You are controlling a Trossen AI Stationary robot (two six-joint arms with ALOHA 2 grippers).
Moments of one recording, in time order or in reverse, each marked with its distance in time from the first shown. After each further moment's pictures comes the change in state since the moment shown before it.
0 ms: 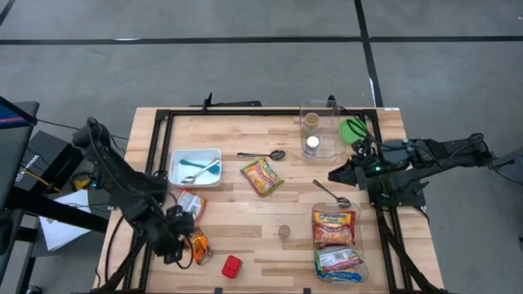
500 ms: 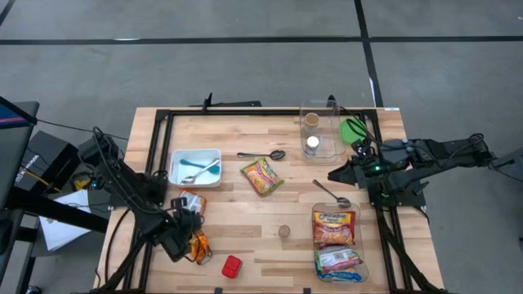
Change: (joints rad) left arm 0.011 0.232 0.015 -0.185 -0.189 0.090; right arm -0.005 0.003 0.000 0.002 -0.003 0.043
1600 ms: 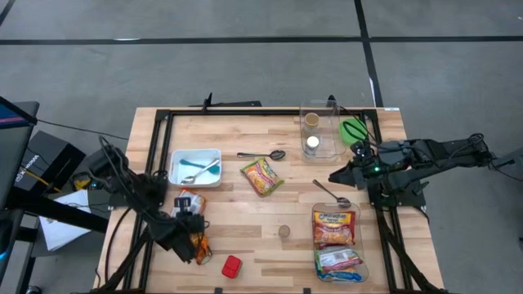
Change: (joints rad) left arm 0.036 0.179 -0.007 -0.042 0.019 0.116; right arm 0.000 0.000 0.000 -0.074 0.000 0.011
